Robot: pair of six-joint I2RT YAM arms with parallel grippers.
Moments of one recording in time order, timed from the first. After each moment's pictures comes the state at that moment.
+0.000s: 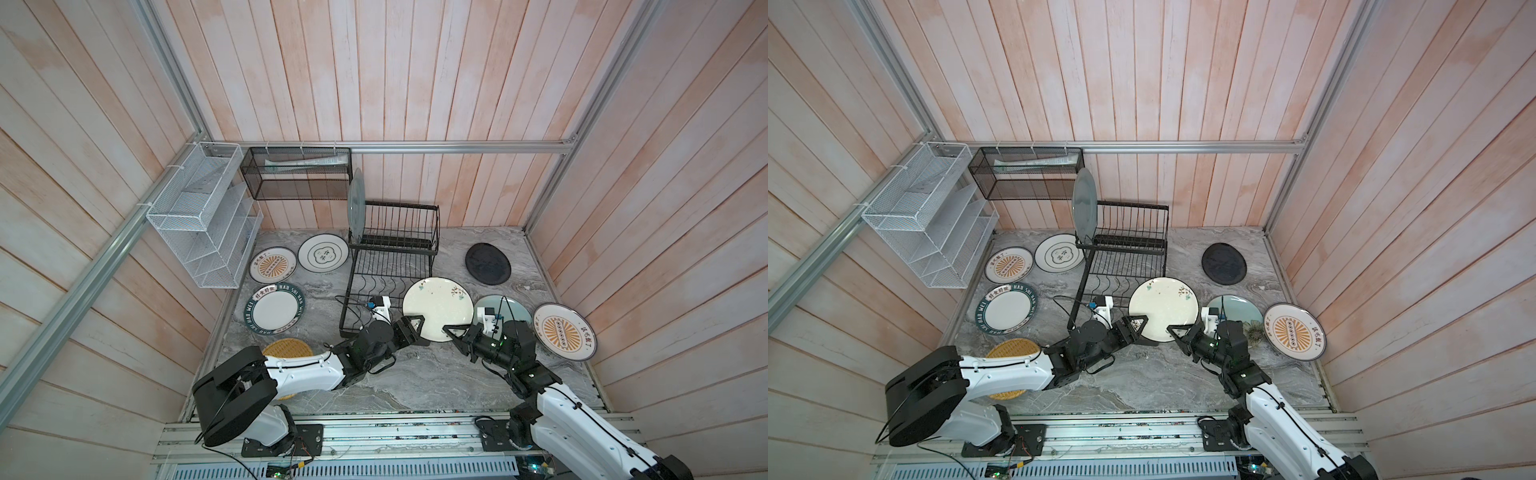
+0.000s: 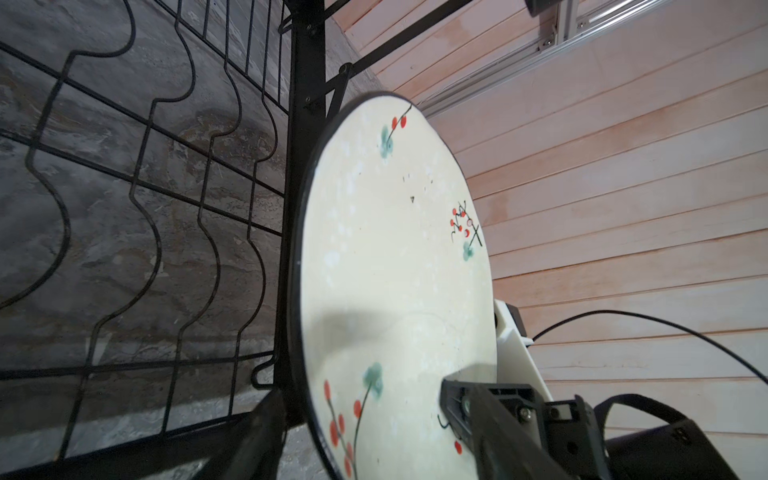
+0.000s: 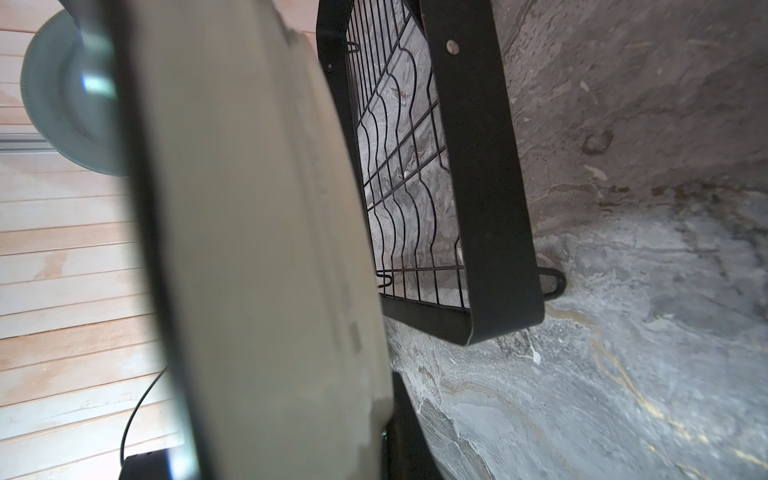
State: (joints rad) left arm -1.00 1.47 0.62 0.56 -0.16 -1.16; right arm 0.39 0.75 0.22 0.19 -0.52 1.37
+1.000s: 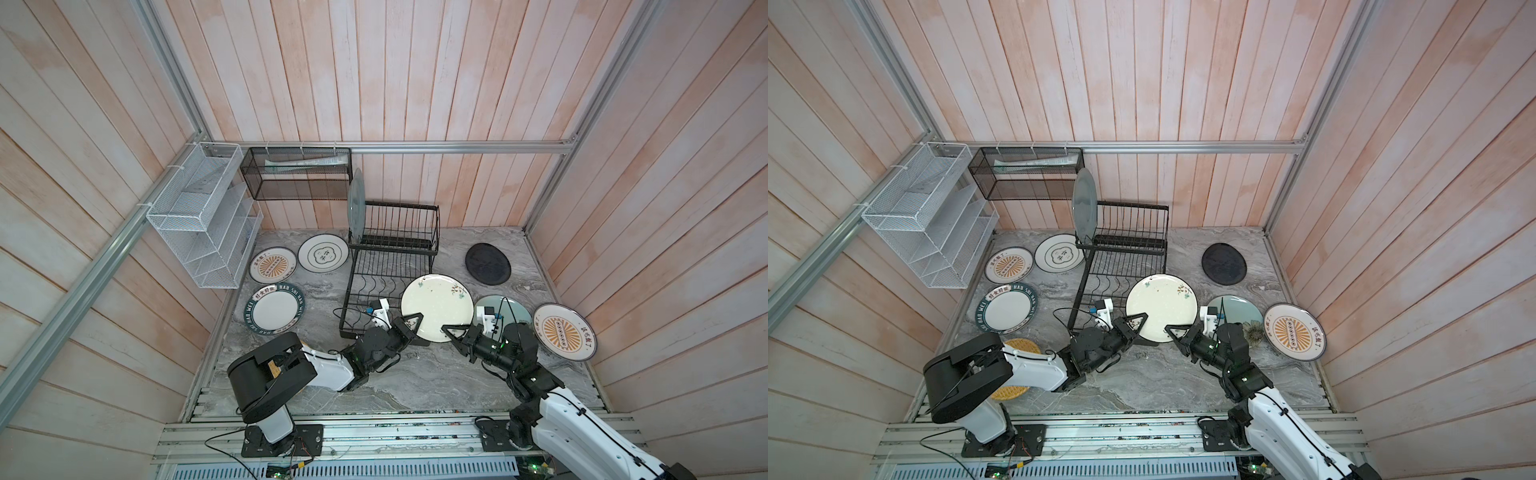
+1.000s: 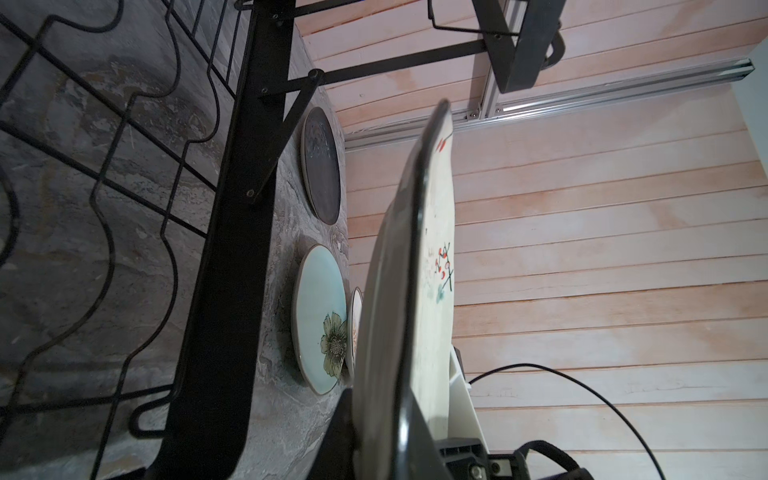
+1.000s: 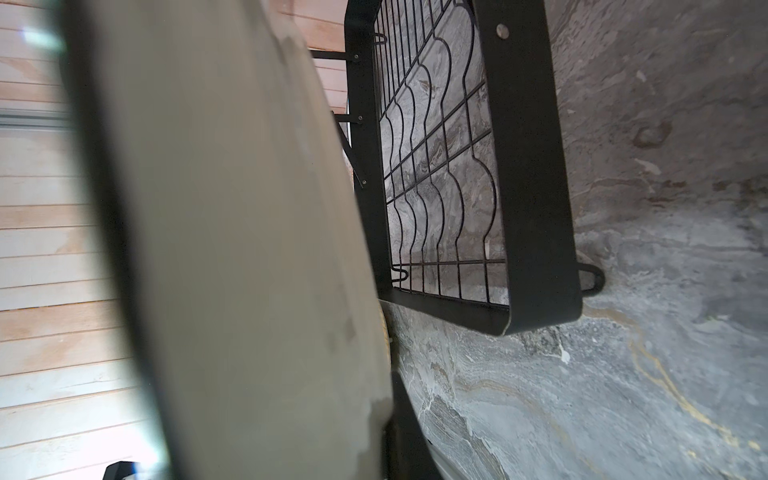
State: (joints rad) left arm -0.99 1.68 0.55 1.06 -0.14 -1.40; right arm 0.44 0.69 0.22 0.19 -0.49 1.37
